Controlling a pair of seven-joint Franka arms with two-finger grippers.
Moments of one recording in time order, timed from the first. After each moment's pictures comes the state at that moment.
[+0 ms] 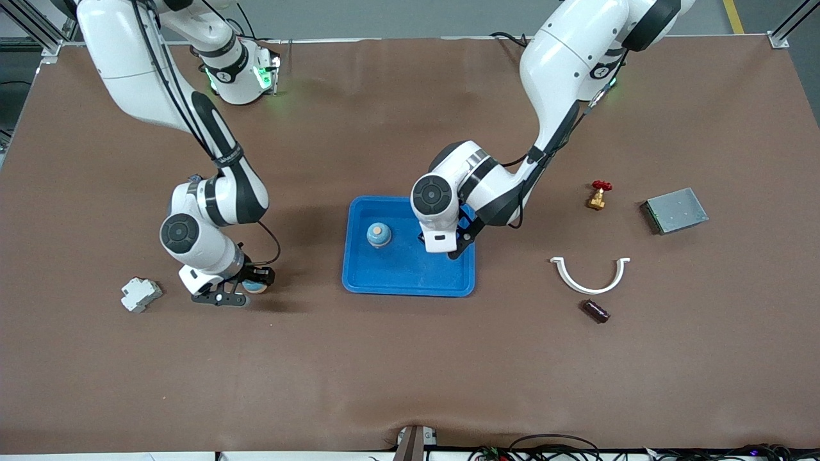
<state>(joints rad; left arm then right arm) -0.55 0.77 -0.23 -1.44 0.12 1.96 -1.60 0.28 0.57 -0.05 -1.89 0.06 2.50 0.31</state>
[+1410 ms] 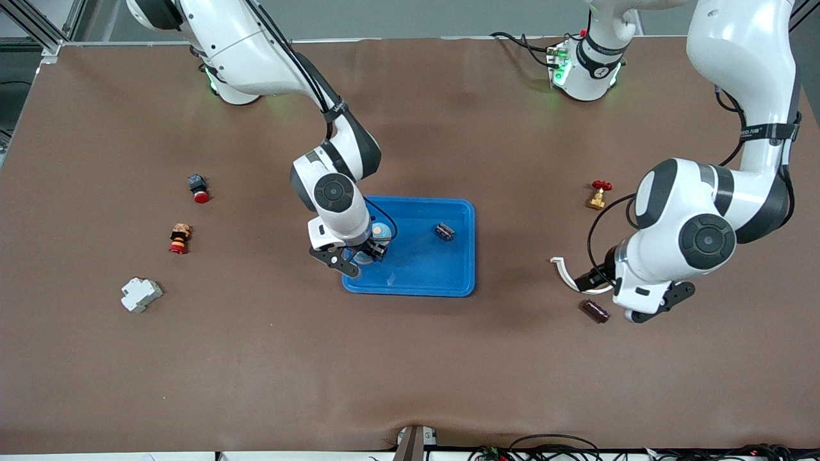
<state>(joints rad) -0.02 0.53 -0.22 -1.50 0.12 1.91 -0.75 0.66 0.69 -0.05 -1.64 0.06 2.36 1.09</state>
